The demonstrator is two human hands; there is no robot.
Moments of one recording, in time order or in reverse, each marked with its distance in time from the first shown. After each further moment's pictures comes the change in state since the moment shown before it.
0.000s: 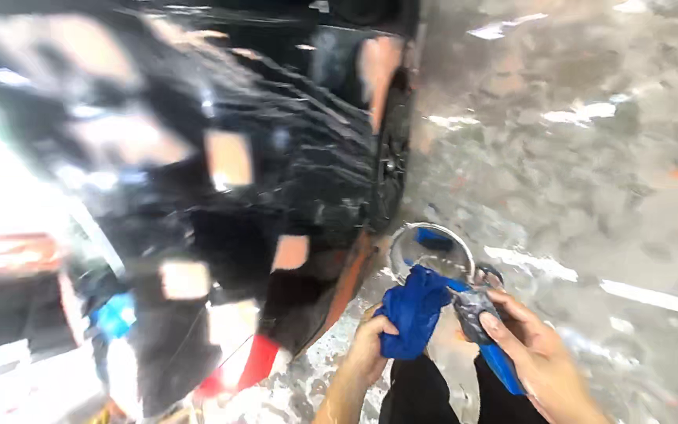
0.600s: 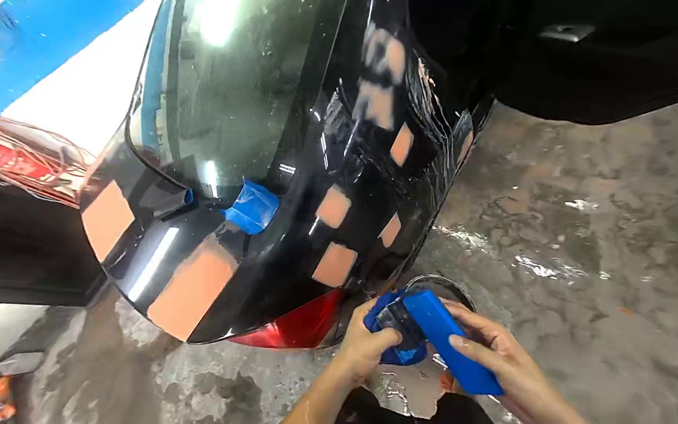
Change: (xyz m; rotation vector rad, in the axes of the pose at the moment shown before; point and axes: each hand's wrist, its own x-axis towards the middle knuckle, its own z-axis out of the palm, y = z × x) left_hand -0.187 0.054 -0.159 0.105 -0.250 0.576; right_hand -0.118 -0.025 0.216 -0.206 -0.497 -0.125
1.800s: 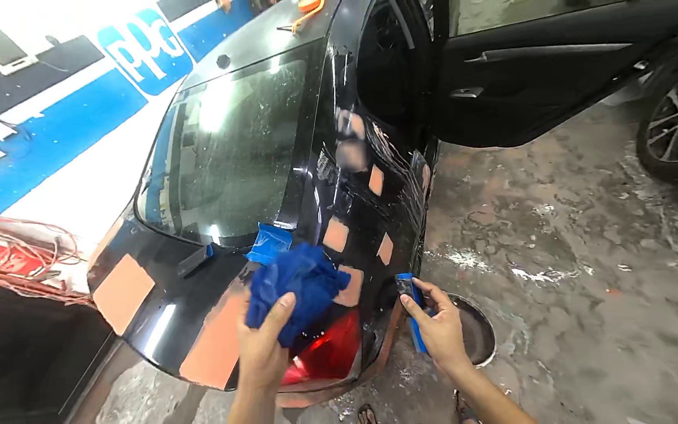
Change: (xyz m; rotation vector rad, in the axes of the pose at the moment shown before) left_hand -0.092 0.188 -0.056 0.140 0.318 0.752; right_hand 0.038 0.039 0.112 -0.212 0.742 -0.248
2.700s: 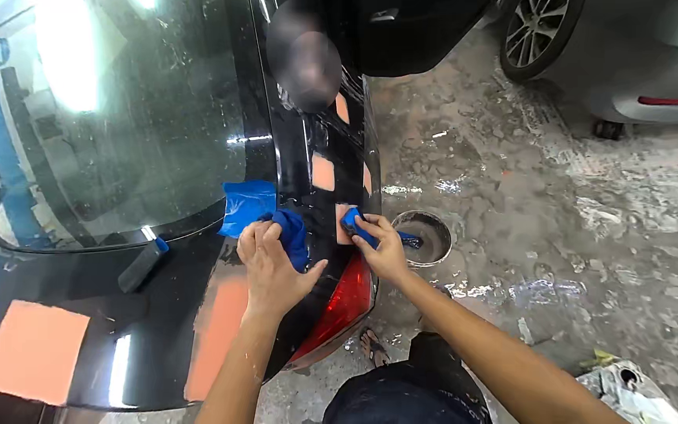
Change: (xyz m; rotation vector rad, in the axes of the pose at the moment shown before) left_hand 0.077 -0.126 -0.126 1.098 -0.516 0.720; right_hand -0.033 0.065 0.122 -0.429 0.010 -0.192
